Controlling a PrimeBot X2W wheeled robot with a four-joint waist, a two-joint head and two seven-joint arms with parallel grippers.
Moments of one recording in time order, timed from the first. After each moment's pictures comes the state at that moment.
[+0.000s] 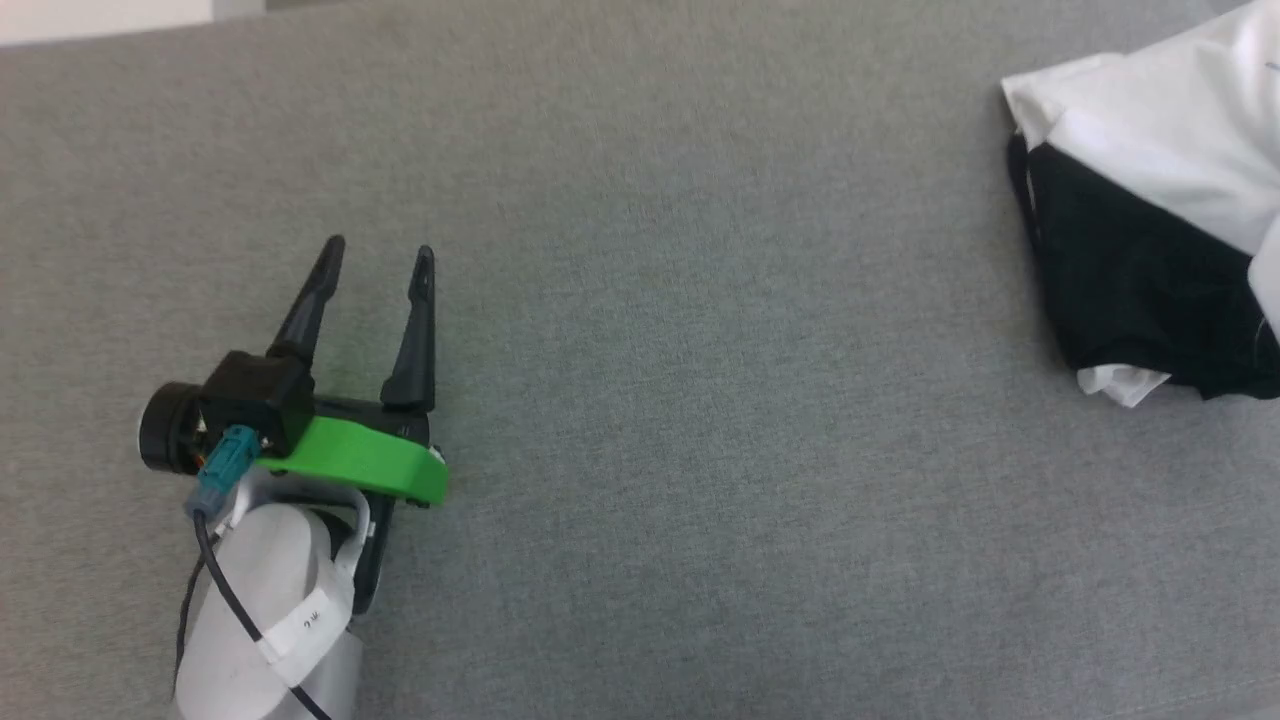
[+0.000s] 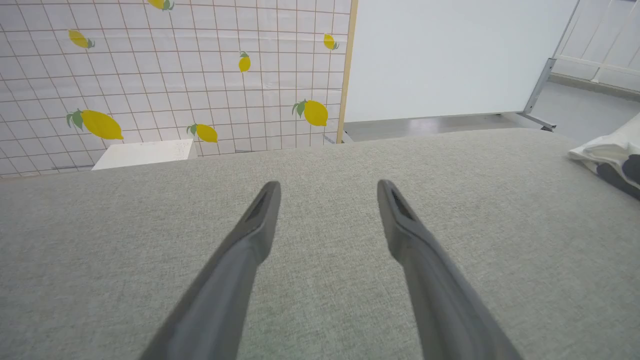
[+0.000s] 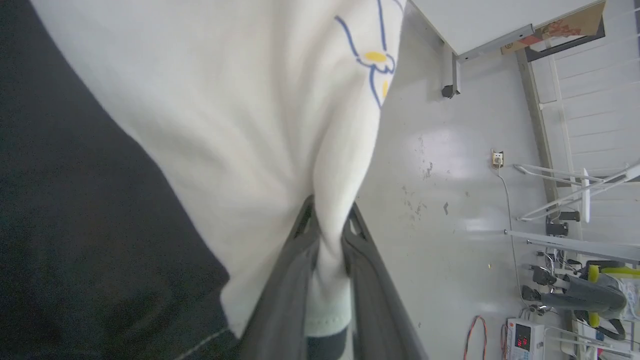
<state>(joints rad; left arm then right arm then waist) -0.33 0.15 -0.08 0.16 -0.16 -0.12 -0.26 -0.67 -0.58 0.14 0.41 -0.09 0.13 0.53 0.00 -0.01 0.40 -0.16</state>
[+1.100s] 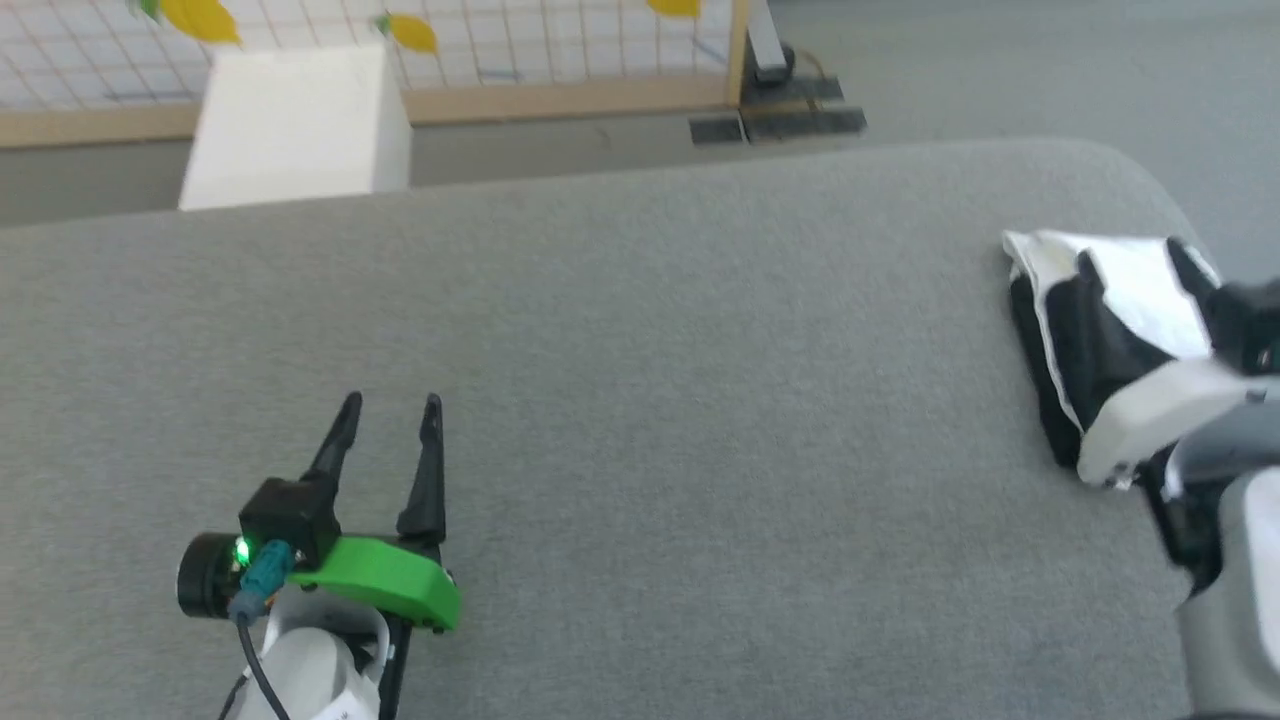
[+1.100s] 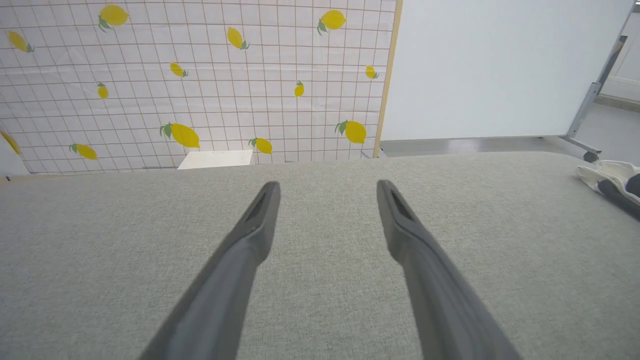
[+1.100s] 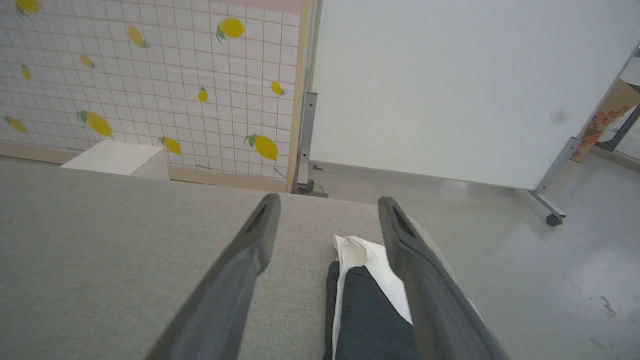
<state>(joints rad) -0.16 0.11 -0.06 0.22 -0.16 -0.09 -0.26 -0.38 -0.21 -0.10 0.24 0.03 0.13 0.03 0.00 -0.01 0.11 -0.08</state>
